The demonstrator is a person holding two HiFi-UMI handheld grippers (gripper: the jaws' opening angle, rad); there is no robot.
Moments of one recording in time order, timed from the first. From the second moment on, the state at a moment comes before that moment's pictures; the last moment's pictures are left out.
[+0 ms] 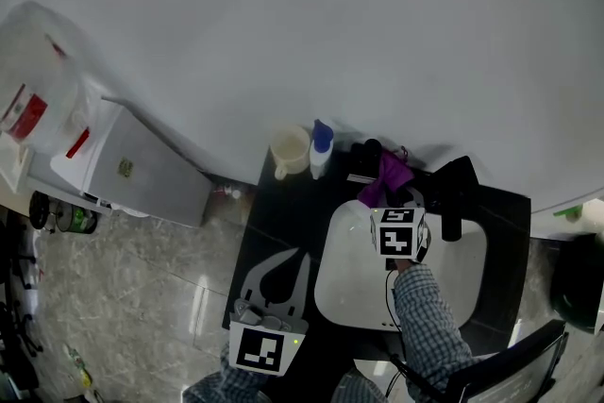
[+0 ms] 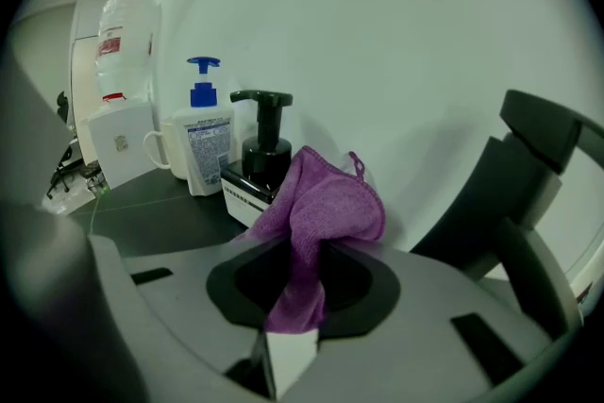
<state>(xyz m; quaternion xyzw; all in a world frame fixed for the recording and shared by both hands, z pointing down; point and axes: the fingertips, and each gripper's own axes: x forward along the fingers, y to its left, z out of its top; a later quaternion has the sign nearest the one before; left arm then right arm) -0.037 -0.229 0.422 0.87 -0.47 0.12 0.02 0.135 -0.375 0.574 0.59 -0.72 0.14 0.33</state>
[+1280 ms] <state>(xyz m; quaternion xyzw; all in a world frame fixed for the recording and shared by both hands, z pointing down) -0.043 -0.174 0.394 0.91 -0.42 0.09 0.01 0.139 -0.181 0.417 0.71 -0.68 0.14 0.12</state>
